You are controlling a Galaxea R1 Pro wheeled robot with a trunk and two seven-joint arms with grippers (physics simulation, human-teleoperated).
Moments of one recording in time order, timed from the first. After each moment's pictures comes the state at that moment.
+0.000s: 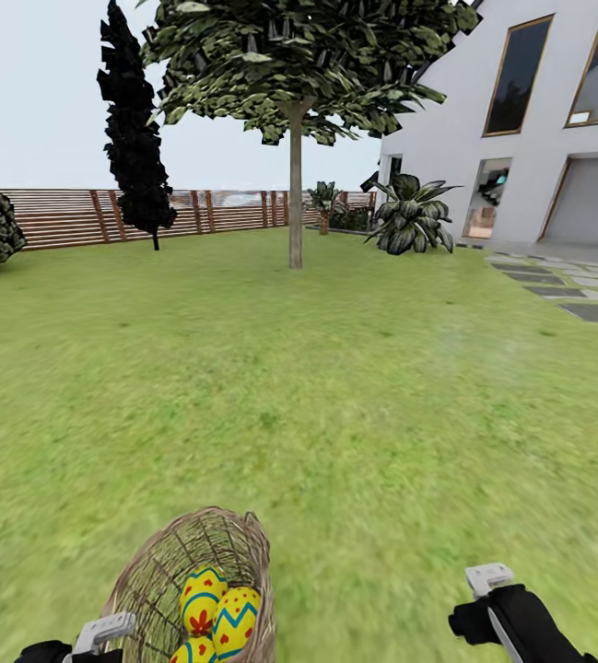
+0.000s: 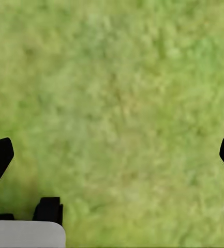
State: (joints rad) left arm -0.19 0.20 0.13 -0.82 0.18 0.70 -0.11; right arm -0.24 -0.21 0.07 -1.04 0.03 0.83 0.07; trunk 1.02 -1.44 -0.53
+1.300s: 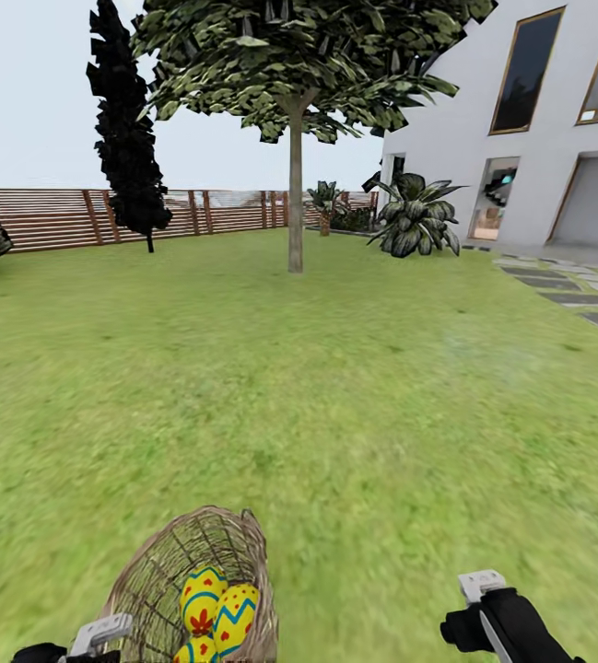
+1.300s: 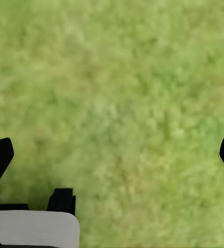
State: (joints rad) left arm -0.19 0.21 0.15 -0.81 0.19 0.71 -0.15; right arm -0.24 -0.18 0.06 -1.02 0.02 0.85 0.08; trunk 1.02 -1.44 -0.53
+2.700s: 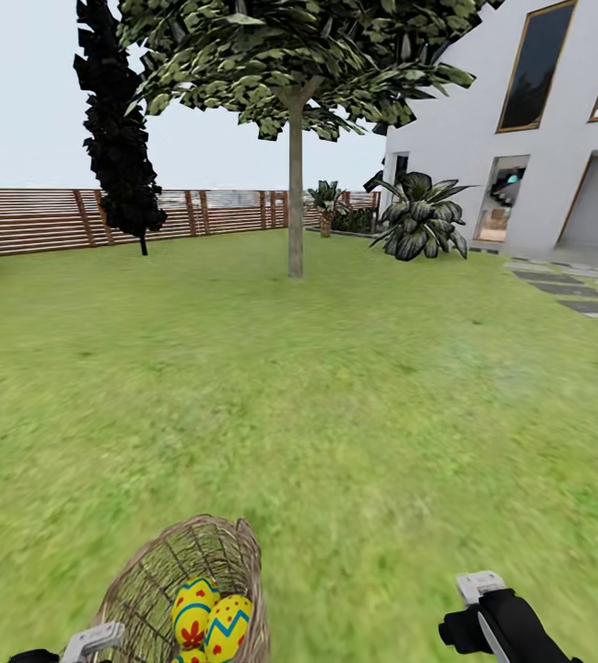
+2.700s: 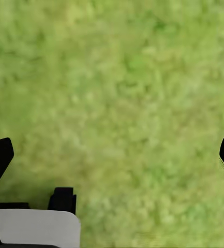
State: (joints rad) left arm -0.19 0.22 0.15 -0.78 0.17 0.70 -0.14; right arm -0.24 -0.18 0.07 -1.01 0.02 0.84 0.07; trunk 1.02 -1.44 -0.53
